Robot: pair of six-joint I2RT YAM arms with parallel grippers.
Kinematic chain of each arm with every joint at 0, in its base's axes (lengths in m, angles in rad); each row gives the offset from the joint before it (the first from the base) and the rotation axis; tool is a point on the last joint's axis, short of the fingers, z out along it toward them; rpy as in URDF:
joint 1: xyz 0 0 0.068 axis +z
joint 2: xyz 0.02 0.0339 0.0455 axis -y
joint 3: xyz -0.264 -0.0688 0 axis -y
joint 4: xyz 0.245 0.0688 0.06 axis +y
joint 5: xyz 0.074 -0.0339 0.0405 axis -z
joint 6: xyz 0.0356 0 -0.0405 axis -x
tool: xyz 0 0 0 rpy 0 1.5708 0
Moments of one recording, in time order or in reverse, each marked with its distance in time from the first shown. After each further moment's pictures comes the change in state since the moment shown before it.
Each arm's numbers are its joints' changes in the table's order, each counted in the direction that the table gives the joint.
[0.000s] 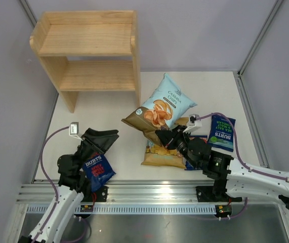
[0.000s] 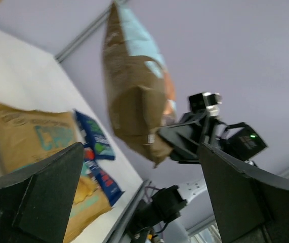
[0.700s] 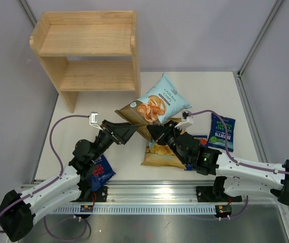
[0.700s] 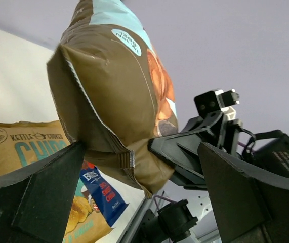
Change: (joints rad) left arm -0.463 -0.484 0.169 -0.233 -0.421 -0.228; right arm 0.011 -0.198 0.115 -0.069 0.060 -0.108
